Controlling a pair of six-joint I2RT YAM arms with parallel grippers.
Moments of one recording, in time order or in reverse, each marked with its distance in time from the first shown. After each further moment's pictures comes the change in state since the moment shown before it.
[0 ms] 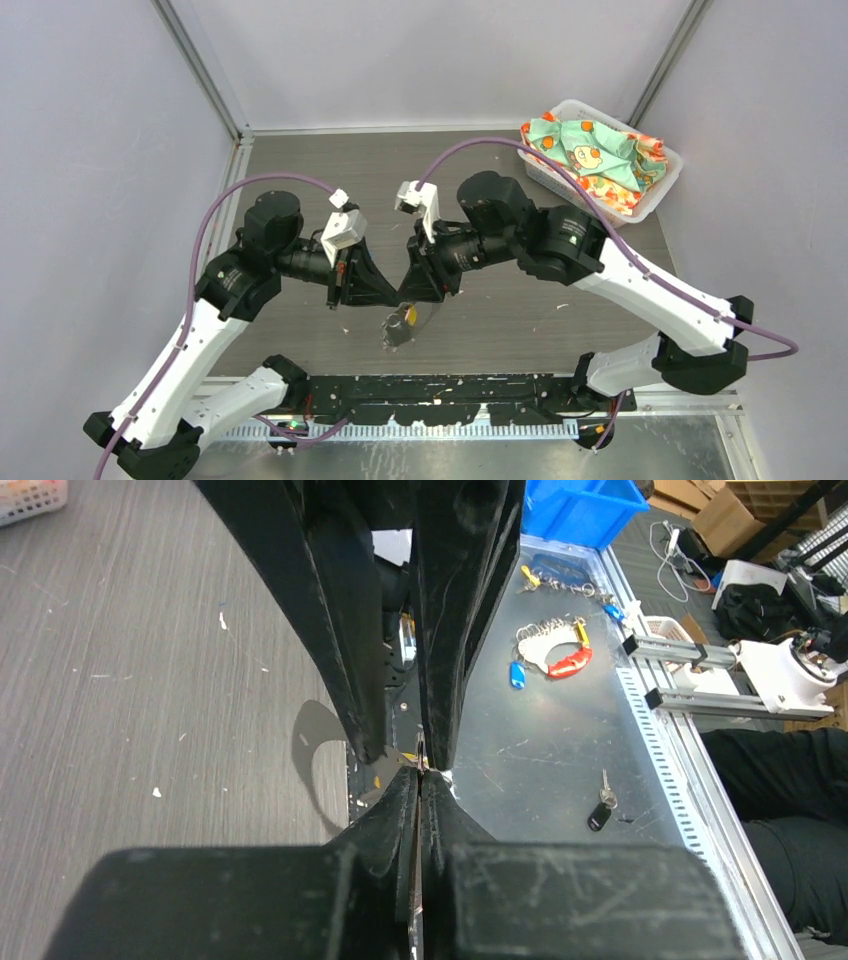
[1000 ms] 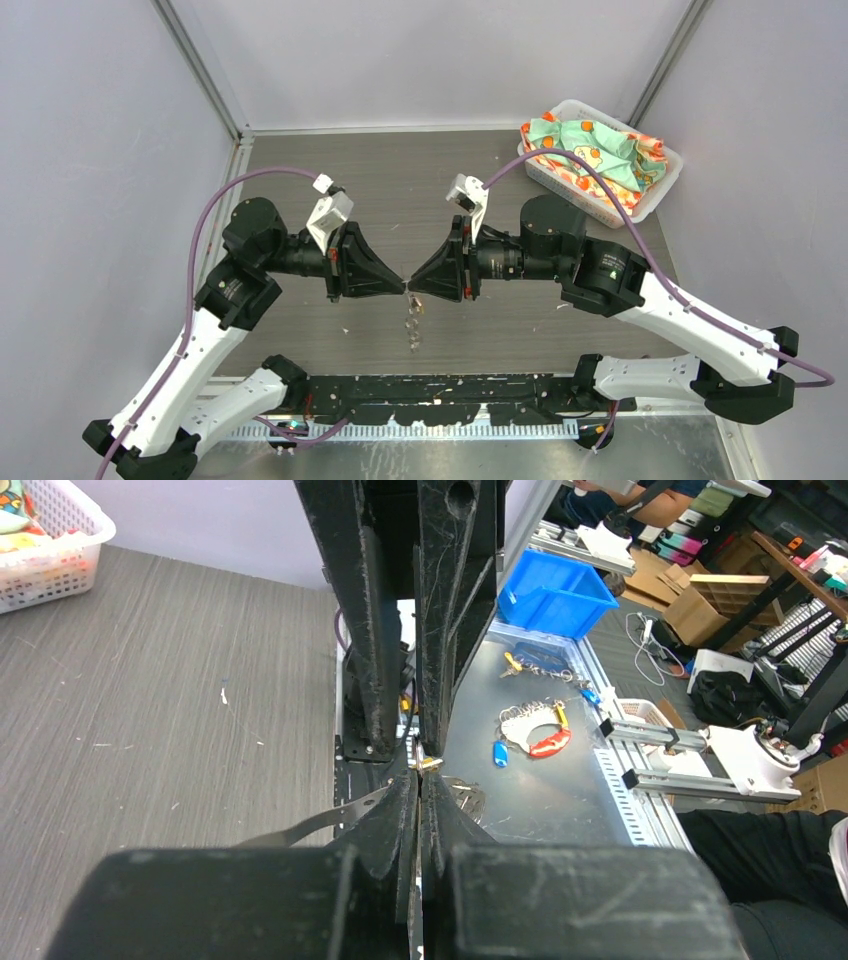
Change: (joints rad) left arm 0.000 -0.068 -0.103 0.457 -0.031 -0.425; right arm -0.013 -0.299 -0.364 0.433 0.098 0.155
